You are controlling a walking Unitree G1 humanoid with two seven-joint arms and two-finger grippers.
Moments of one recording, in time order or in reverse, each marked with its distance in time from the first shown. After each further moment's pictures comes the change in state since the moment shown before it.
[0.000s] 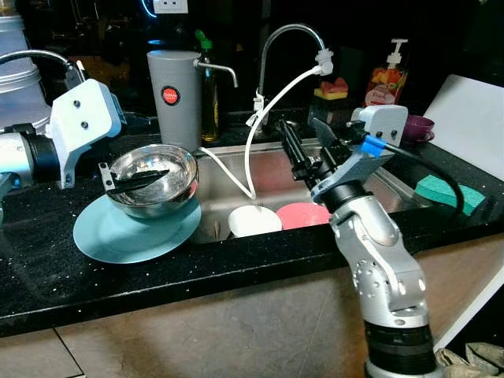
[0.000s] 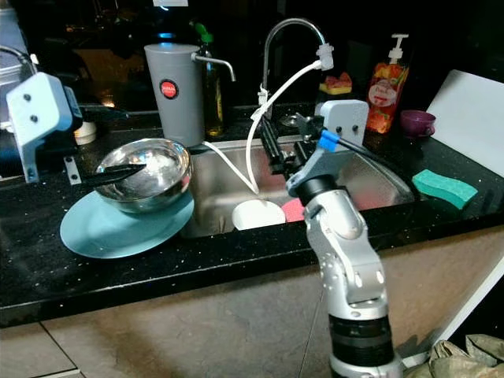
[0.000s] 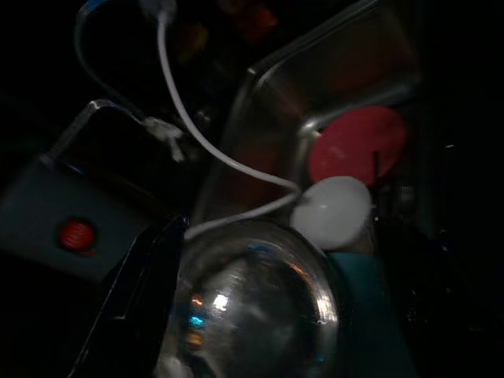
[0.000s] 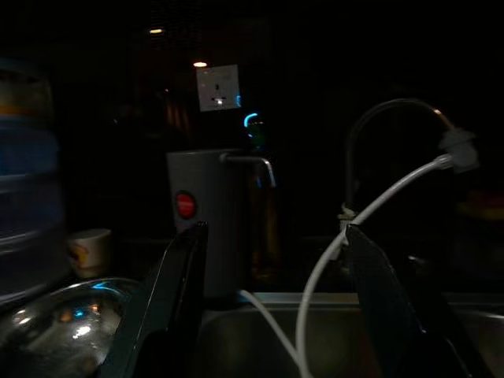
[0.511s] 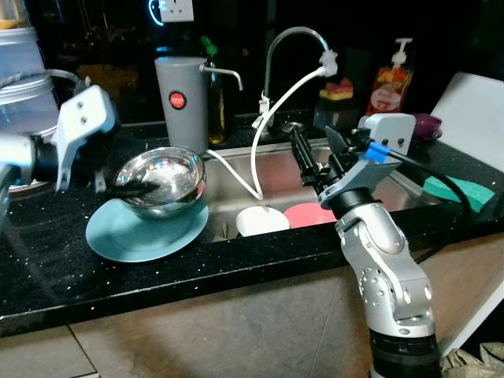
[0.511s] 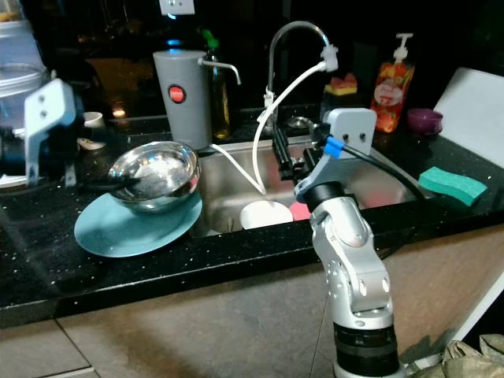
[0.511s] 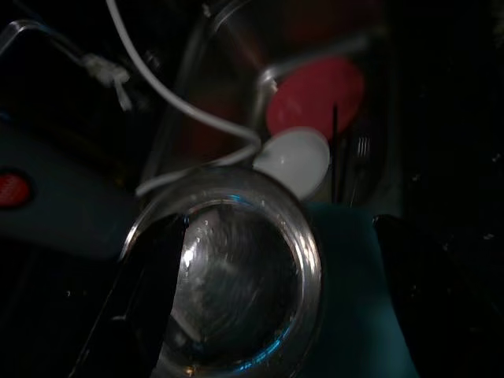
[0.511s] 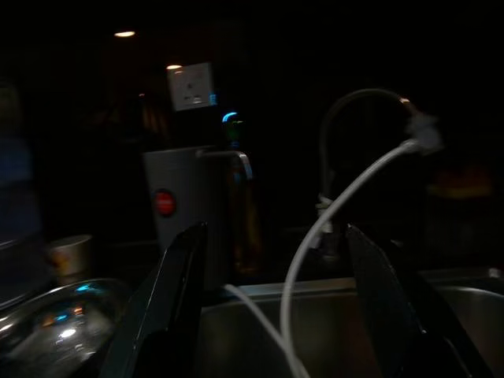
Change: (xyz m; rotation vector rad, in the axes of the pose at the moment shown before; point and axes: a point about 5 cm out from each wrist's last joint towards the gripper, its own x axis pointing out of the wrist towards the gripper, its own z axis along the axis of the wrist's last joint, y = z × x) left arm 0.021 0.013 -0.037 -0.102 0.106 -0.149; right arm -0.009 -0.005 -0.006 -0.027 0.022 -0.084
